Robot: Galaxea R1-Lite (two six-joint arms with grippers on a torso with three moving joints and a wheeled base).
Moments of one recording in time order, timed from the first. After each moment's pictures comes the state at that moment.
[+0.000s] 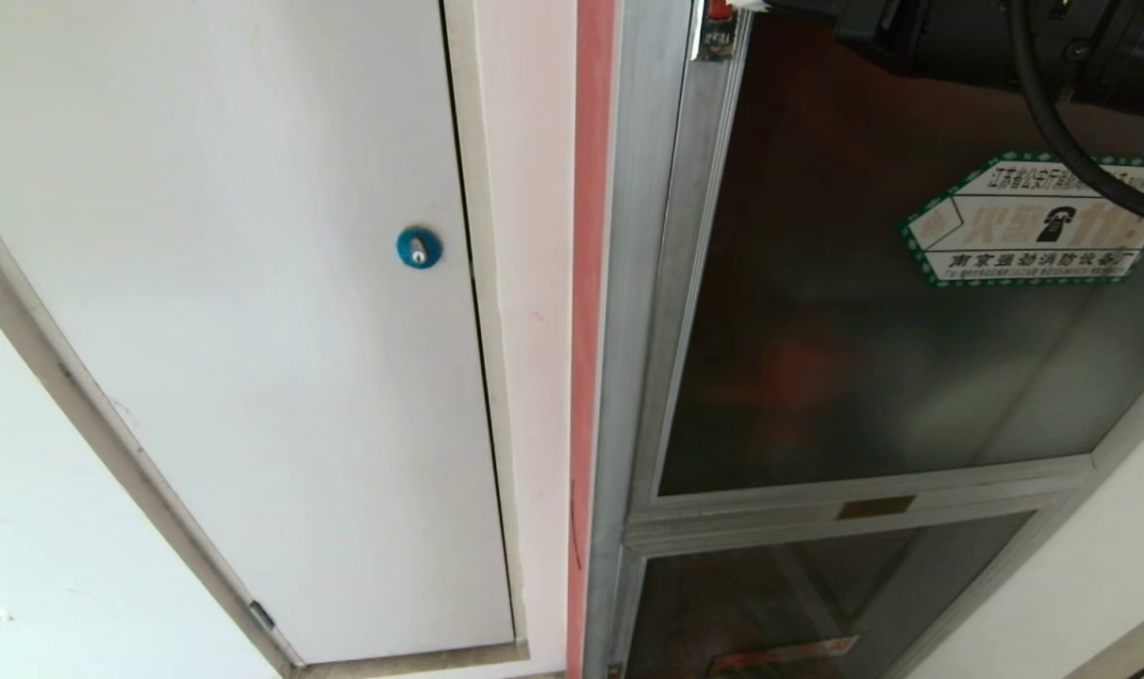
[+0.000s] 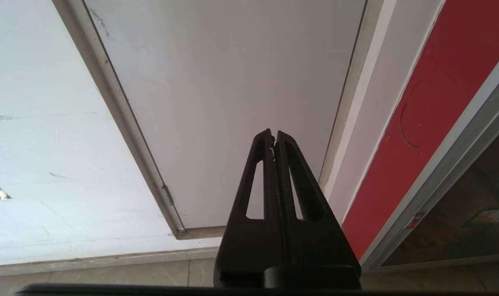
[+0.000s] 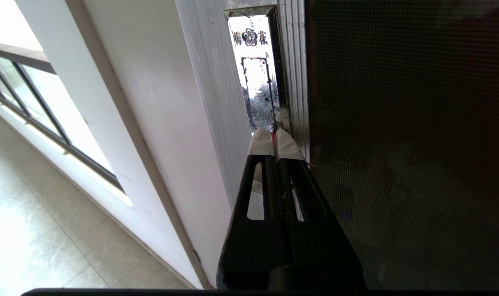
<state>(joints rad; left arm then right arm) 0.00 0.00 0.00 0.00 0.00 0.00 0.52 1.62 -1.70 -0.09 0.19 0.13</state>
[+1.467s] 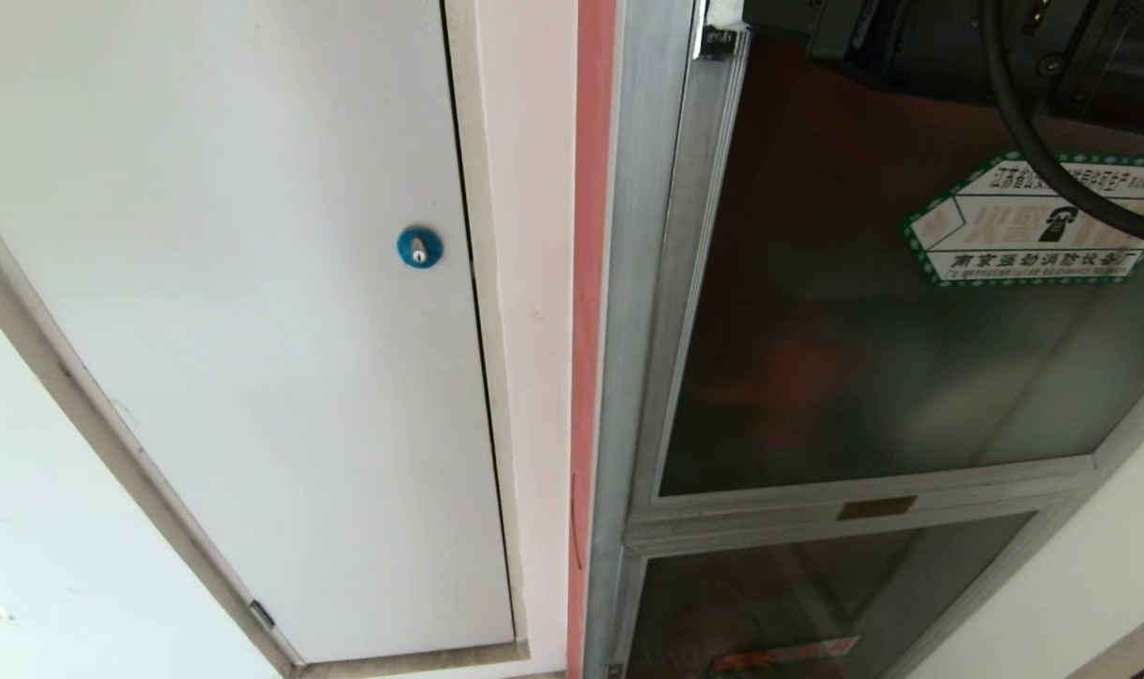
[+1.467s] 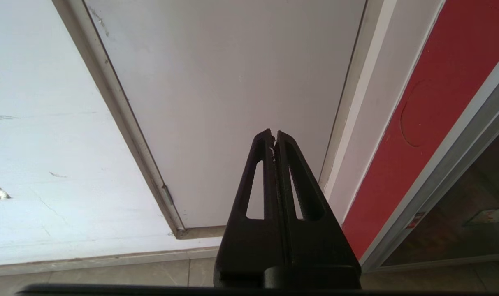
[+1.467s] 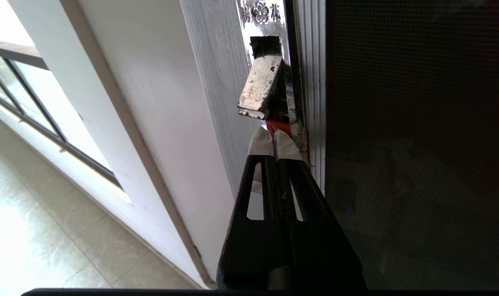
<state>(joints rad) 0.00 0.00 0.00 0.00 0.00 0.00 0.53 1.62 -1.68 -0.09 0.14 0.14</state>
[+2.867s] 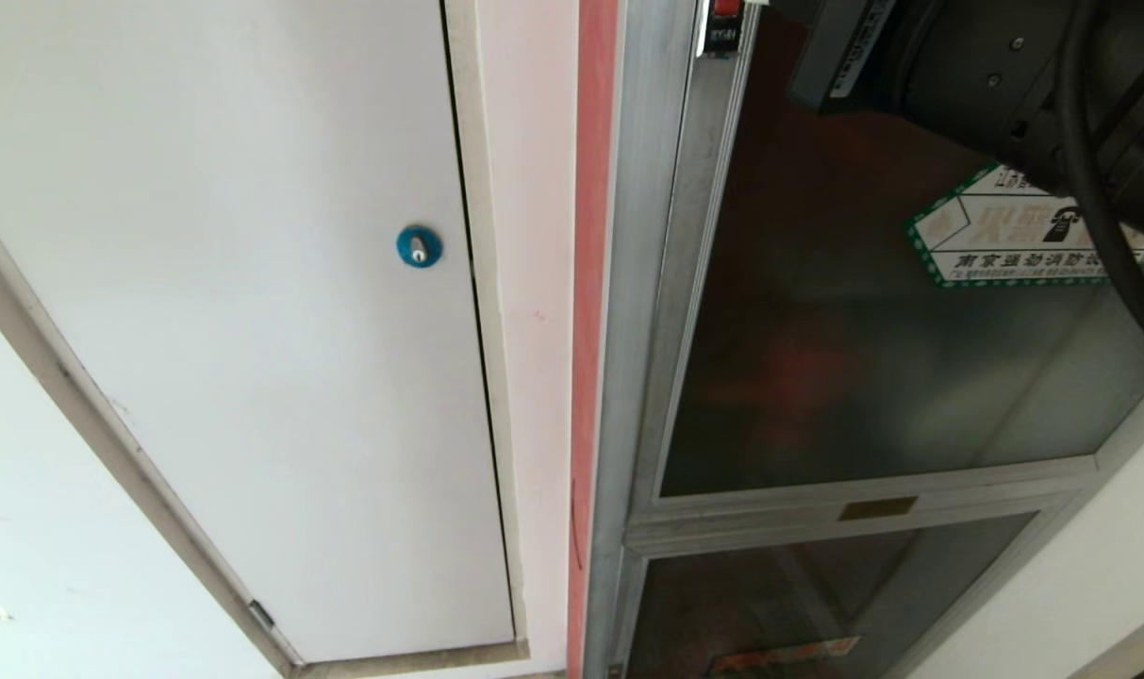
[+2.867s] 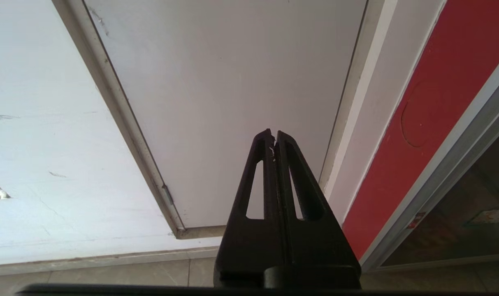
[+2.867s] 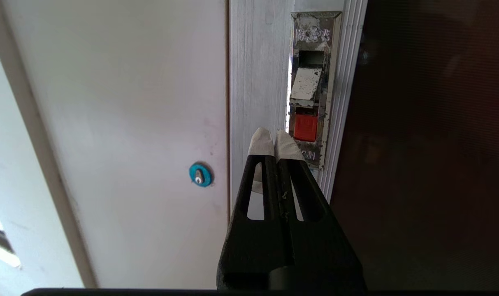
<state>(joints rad) 0.00 0.00 0.00 0.00 0.00 0.00 0.81 1.51 -1.33 -0.56 -0.30 -0.17</state>
